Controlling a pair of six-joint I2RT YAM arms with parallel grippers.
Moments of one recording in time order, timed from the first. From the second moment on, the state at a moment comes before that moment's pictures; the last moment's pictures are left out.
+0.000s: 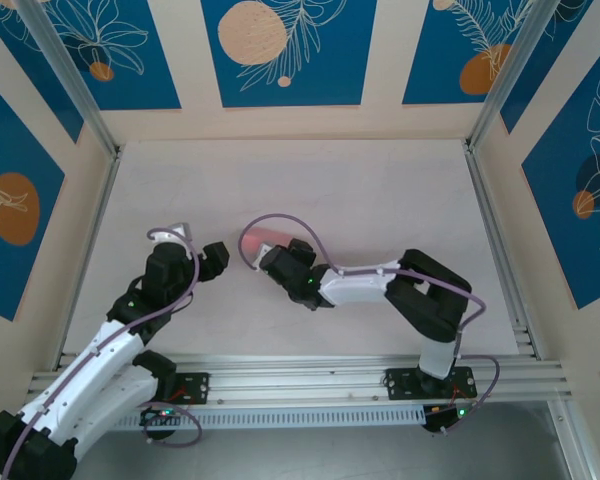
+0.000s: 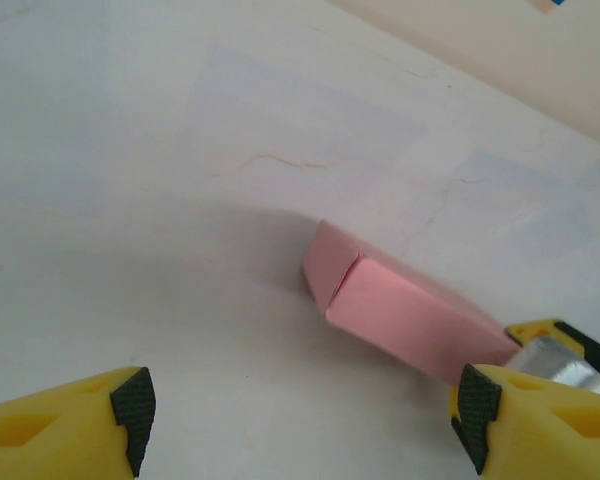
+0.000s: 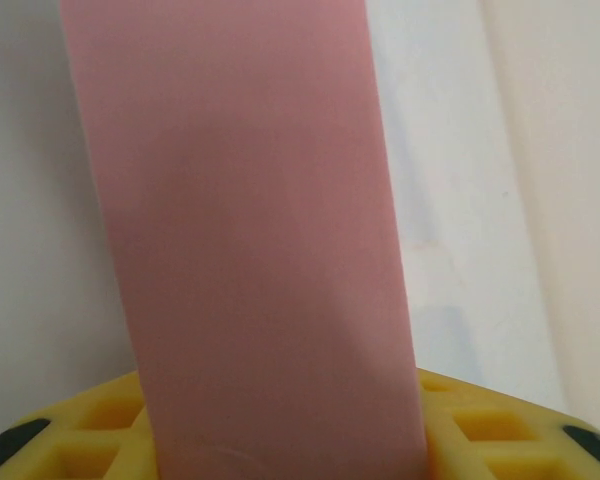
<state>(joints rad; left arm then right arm) -0.45 0.73 0.54 -0.33 -0.15 -0.62 1.02 1.85 1.00 0.03 0.73 -0.51</state>
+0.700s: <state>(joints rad) -0.43 0.77 0.54 -0.30 -0.17 -0.55 1.08 1.72 0.88 -0.01 0.63 -0.42</state>
